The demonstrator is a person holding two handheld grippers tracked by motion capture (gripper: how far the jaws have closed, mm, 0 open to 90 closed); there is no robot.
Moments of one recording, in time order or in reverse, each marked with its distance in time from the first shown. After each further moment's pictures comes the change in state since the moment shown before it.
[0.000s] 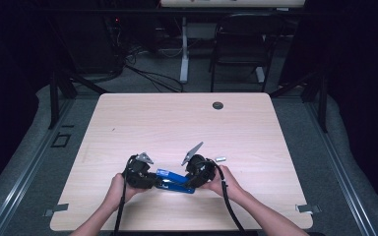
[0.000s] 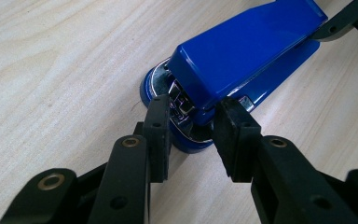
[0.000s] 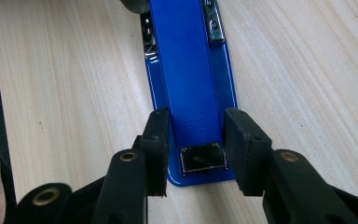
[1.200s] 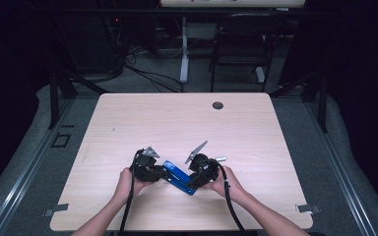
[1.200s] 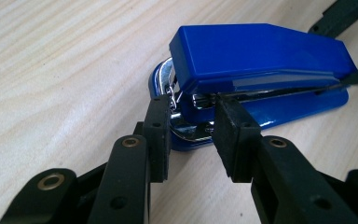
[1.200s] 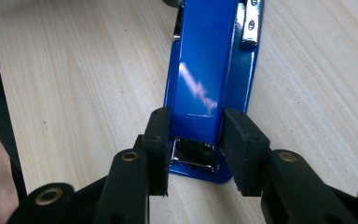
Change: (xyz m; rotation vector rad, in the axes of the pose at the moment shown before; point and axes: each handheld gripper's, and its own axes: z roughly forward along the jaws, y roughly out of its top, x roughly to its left) left arm 0.004 0.022 0.018 -0.071 0.049 0.004; right arm -0.004 -0.007 -0.004 0.012 0.011 0.086
